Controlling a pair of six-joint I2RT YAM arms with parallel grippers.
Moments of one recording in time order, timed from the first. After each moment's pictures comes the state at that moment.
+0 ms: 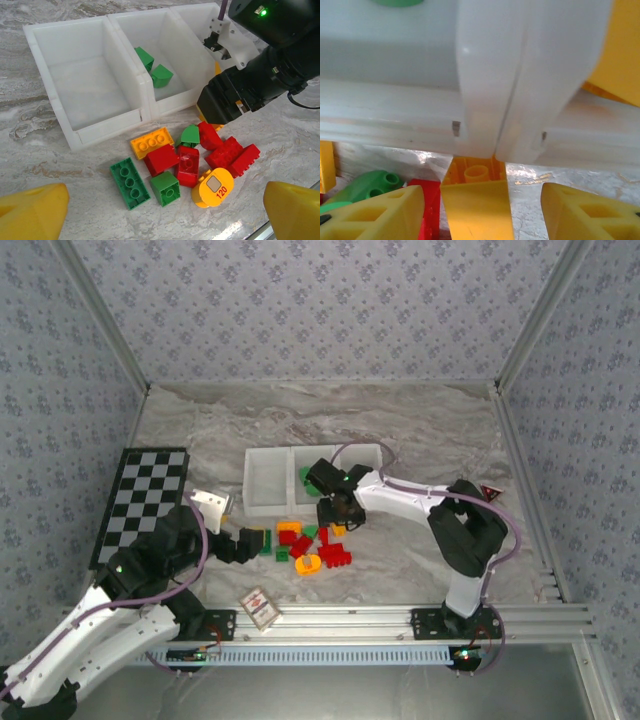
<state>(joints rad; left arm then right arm) -0.80 0.50 0.72 -0.82 -0.09 -0.39 0.85 1.81 1.23 -0.77 0.08 0.70</state>
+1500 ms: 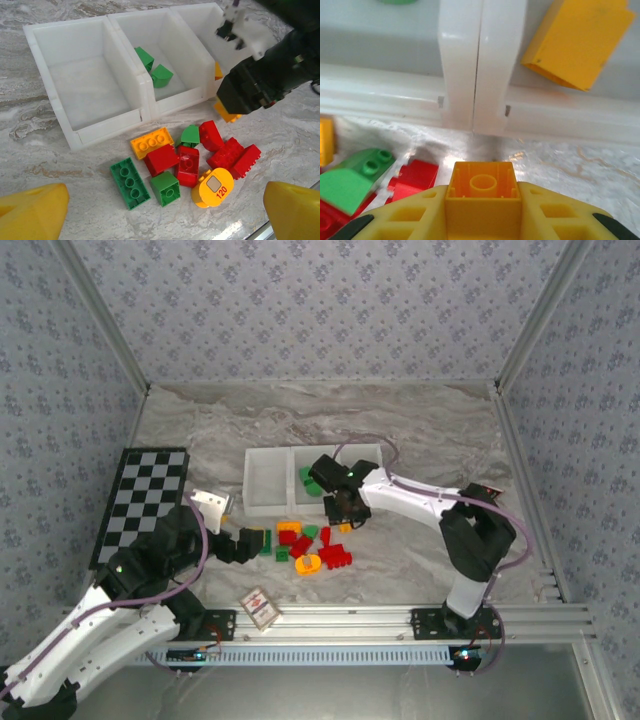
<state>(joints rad) -0.80 0.50 0.72 -0.82 -0.09 -0.39 0.85 1.73 1.27 -0.88 0.12 0.66</state>
